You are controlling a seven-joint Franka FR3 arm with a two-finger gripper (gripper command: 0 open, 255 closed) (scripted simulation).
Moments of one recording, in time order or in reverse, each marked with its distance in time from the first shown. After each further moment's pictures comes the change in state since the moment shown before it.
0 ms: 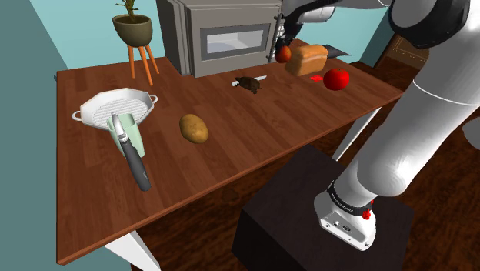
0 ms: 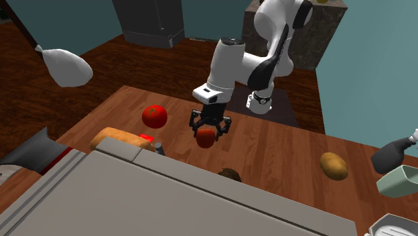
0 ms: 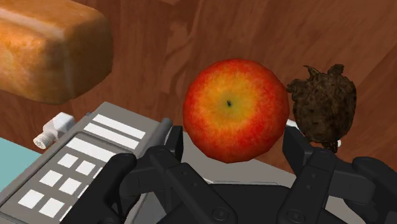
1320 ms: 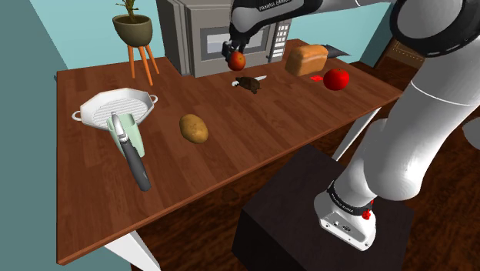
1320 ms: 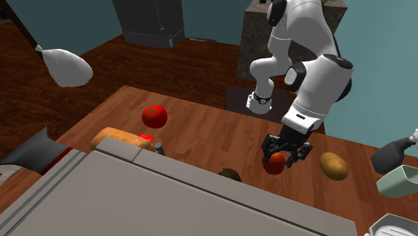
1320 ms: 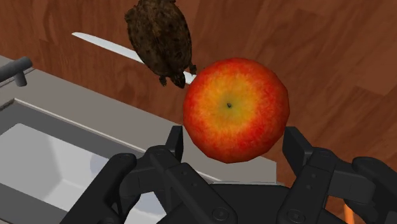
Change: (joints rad) arm 0.243 0.016 0.201 0.032 -0.215 -0.066 0.561
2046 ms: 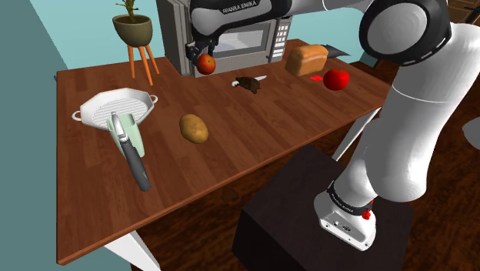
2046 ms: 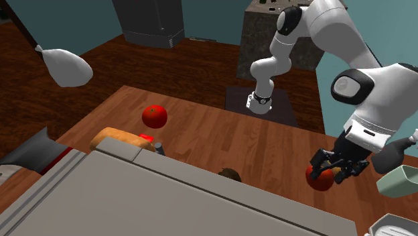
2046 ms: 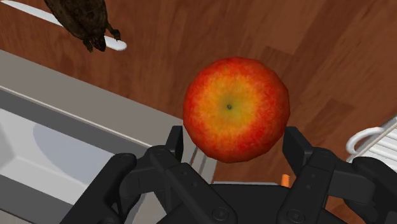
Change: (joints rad) arm 0.118 0.157 0.088 0.232 -0.015 -0.125 0.207
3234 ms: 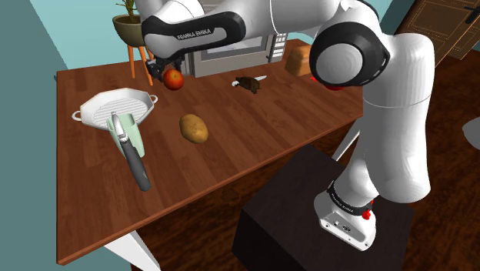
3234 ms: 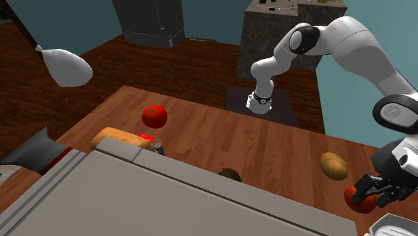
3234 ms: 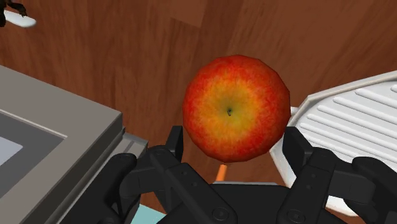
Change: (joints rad) arm 0.094 0.272 0.057 0.299 0.010 -0.075 0.162
